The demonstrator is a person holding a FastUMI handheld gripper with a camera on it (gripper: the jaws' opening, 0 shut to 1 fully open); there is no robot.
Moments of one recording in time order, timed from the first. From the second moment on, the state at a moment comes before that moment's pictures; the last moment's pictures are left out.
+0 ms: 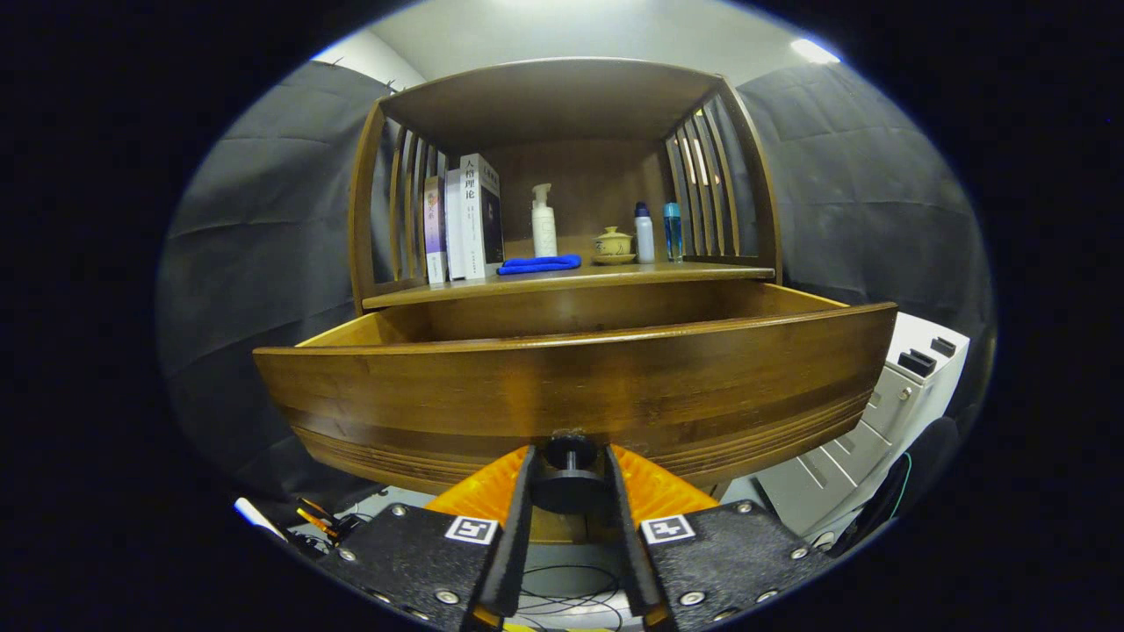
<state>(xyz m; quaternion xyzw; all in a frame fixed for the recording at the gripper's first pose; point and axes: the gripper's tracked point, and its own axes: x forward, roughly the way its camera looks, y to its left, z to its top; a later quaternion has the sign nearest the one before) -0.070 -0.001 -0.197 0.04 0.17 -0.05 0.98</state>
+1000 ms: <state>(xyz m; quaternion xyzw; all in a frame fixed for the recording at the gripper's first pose) 0.072 -0.008 -0.164 -0.01 0.37 -0.11 0.92</state>
